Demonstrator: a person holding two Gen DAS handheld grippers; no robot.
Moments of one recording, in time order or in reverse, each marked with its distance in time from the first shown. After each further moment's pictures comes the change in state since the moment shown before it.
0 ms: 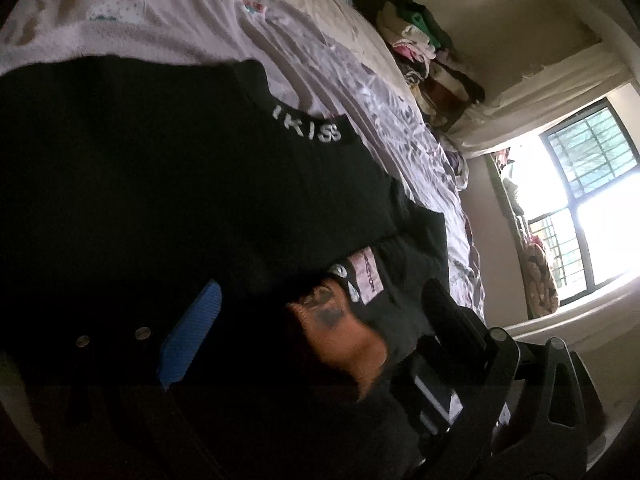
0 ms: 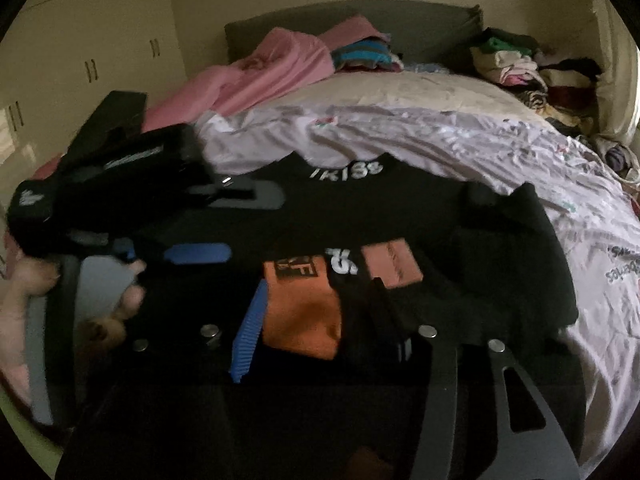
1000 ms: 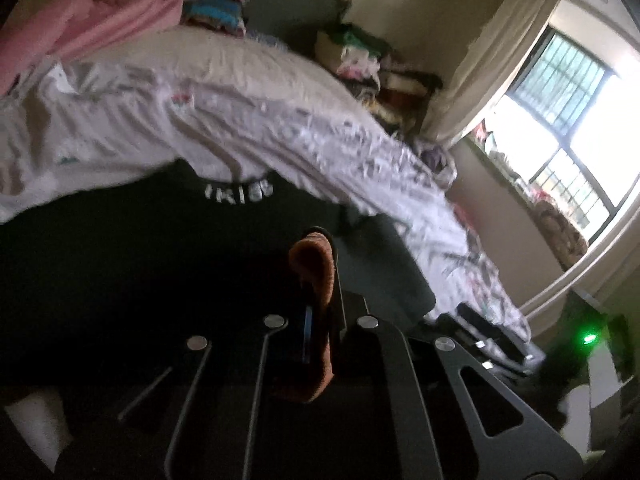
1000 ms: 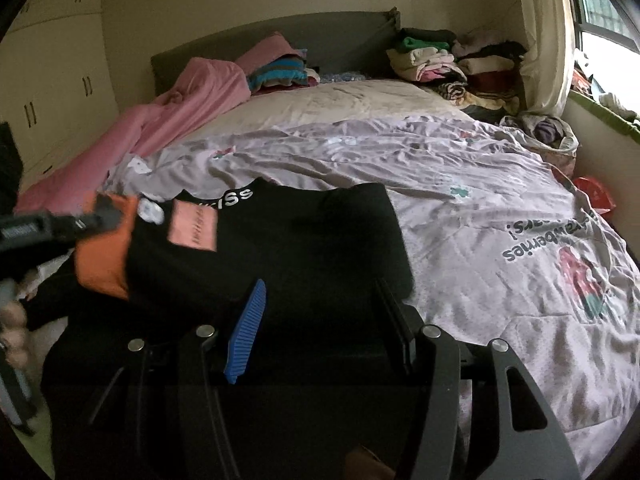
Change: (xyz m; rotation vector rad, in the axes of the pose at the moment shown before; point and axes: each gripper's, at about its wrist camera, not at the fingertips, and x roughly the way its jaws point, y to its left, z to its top) left arm -0.037 -0.078 -0.017 0.334 -0.192 0.057; right arm -0.048 -0.091 -0.004 0.157 -0.076 -0.228
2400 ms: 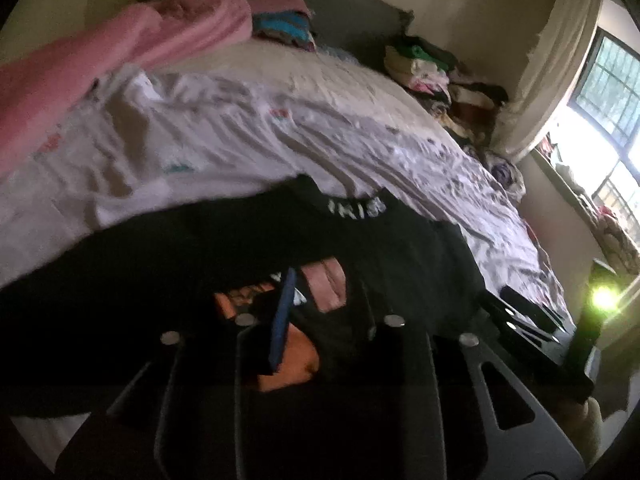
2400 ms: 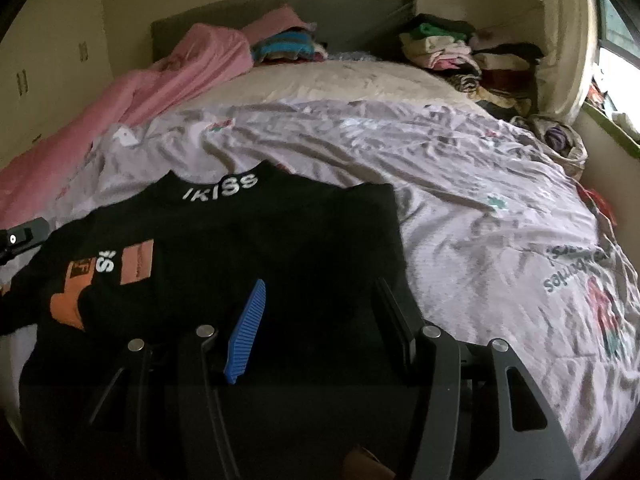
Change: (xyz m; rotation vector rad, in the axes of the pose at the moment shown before) left arm -0.024 0.056 0.001 -0.035 -0.012 0.254; right arm 0.074 0.032 0.028 -0.080 0.102 -0.039
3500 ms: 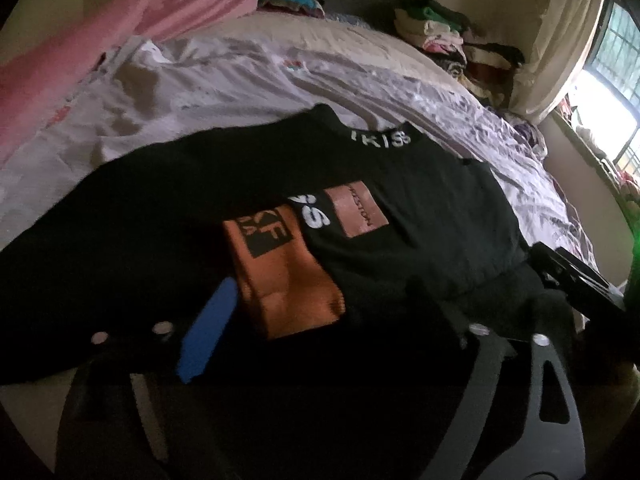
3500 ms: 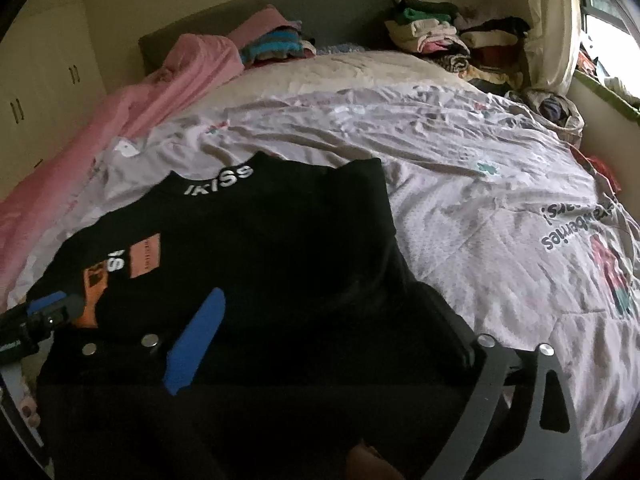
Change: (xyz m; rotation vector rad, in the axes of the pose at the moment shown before) left arm 0.016 0.004 -0.045 0.050 0.085 0.118; right arm -0.020 -0.013 -0.021 0.105 -0.002 0.044
